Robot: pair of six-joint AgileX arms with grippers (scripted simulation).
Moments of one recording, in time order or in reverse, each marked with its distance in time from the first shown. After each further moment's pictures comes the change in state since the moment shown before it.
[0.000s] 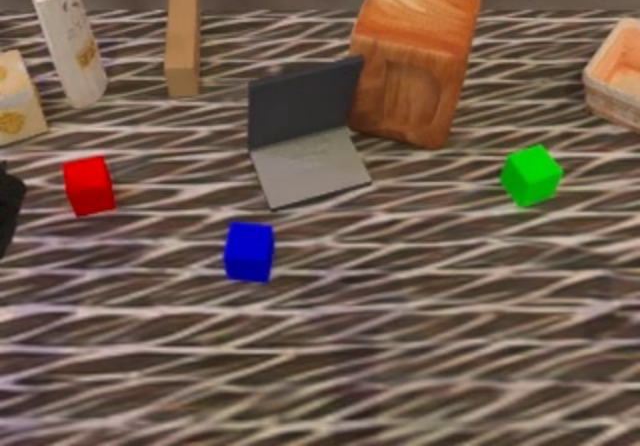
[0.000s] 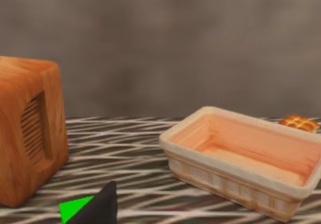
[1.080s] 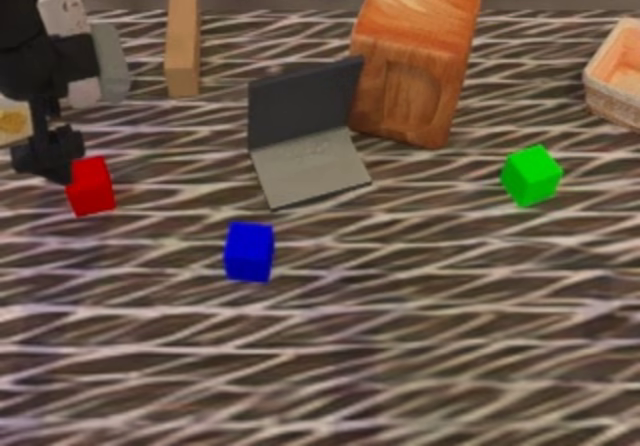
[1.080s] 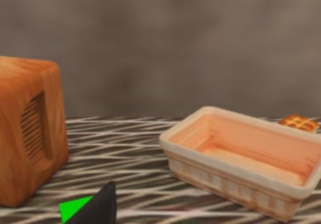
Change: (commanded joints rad) left arm -0.035 1.429 1.200 -0.769 0.005 0.771; right arm 0.000 0.000 0.000 0.000 0.000 0.000
